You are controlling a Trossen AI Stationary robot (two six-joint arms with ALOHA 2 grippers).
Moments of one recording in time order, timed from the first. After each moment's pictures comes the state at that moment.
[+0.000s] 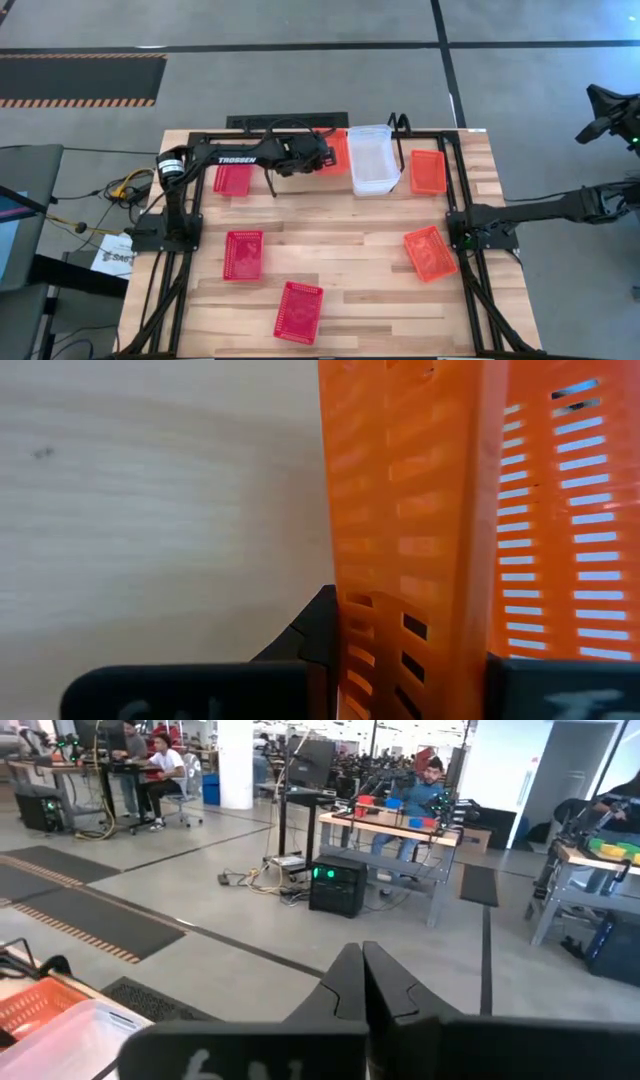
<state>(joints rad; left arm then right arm) 0.36 1.90 1.41 -0.46 -0.25 -1.23 -0.11 0.65 2.10 -1.56 1.06 0.01</state>
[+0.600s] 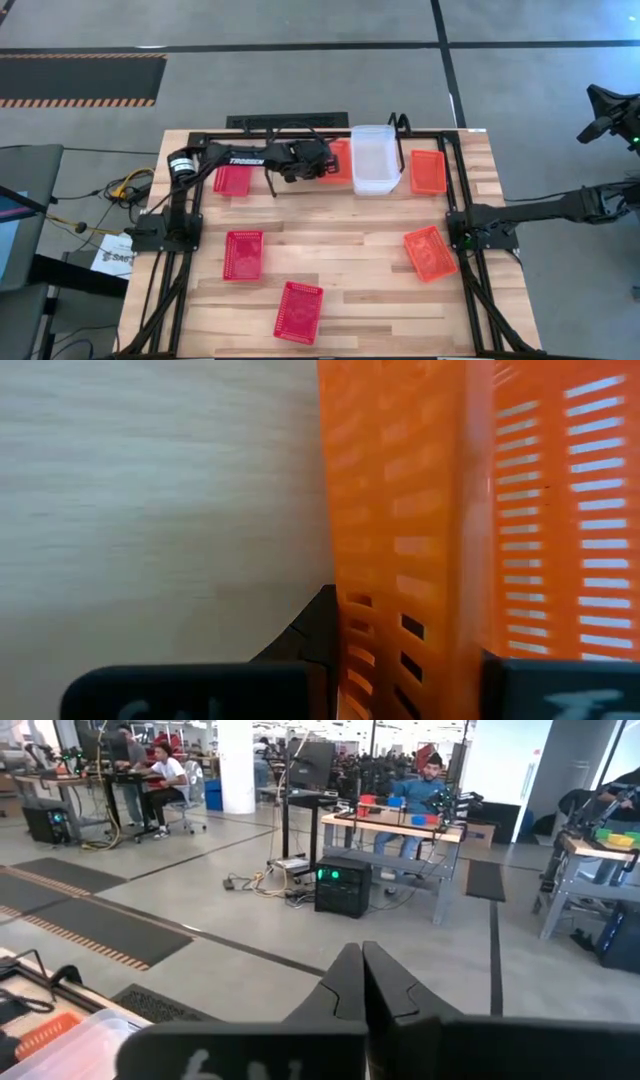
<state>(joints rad) 0.37 2.00 1.41 -0.42 -0.14 -1.22 -0.11 0.65 2.10 -1.56 1.05 0.04</state>
